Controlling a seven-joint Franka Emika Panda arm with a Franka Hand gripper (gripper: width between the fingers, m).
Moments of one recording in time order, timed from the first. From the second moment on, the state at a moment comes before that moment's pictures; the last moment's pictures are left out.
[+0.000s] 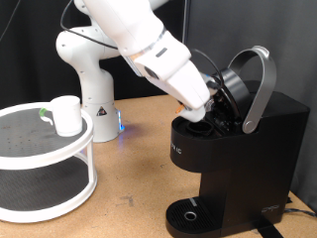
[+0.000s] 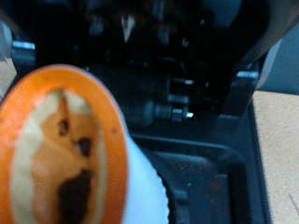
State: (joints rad) arm 0.36 -0.05 -0.39 -2.17 0.67 2.01 -1.25
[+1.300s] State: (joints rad) arm 0.36 0.01 -0.34 -2.14 0.60 2.01 -1.21
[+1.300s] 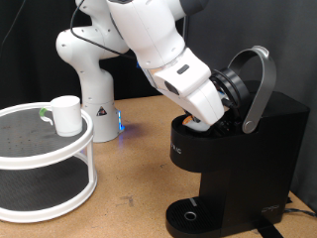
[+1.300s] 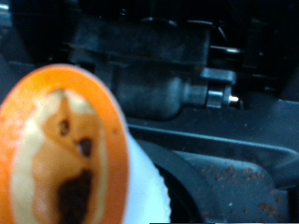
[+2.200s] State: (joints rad) arm 0.35 0.05 -0.33 -2.14 0.72 2.00 -1.28
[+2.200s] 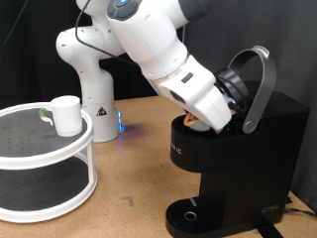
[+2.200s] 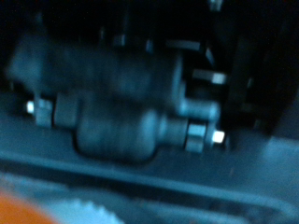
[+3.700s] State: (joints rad) arm 0.32 -0.06 -0.34 -2.14 0.68 1.80 -1.25
